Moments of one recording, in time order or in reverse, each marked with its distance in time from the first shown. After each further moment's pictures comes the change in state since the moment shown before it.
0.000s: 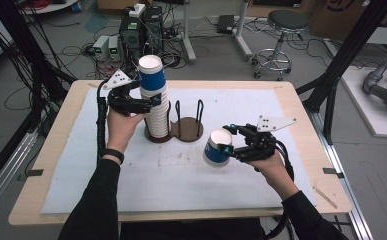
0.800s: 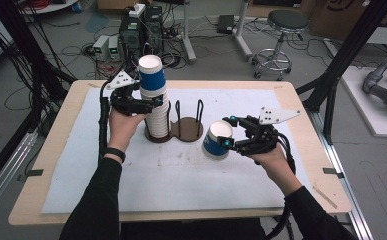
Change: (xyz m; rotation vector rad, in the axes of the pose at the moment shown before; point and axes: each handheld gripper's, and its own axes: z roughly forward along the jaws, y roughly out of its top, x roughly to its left) left arm 0.001 -0.004 0.009 0.025 -0.019 0.002; right arm 0.002 0.023 -0.002 -0.028 0.004 -0.036
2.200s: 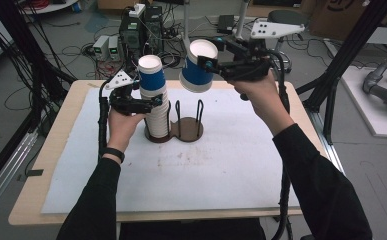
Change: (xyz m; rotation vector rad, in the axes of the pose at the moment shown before) left arm 0.001 0.001 -0.002 -0.011 -0.003 0.000; right arm -0.018 0.176 0.029 -0.122 -0.034 -0.119
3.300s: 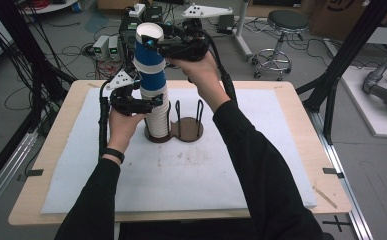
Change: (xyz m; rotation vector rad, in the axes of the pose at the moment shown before) left arm -0.001 0.000 0.001 -0.004 0.002 0.009; right arm -0.015 0.016 0.132 -0.009 -0.060 0.054
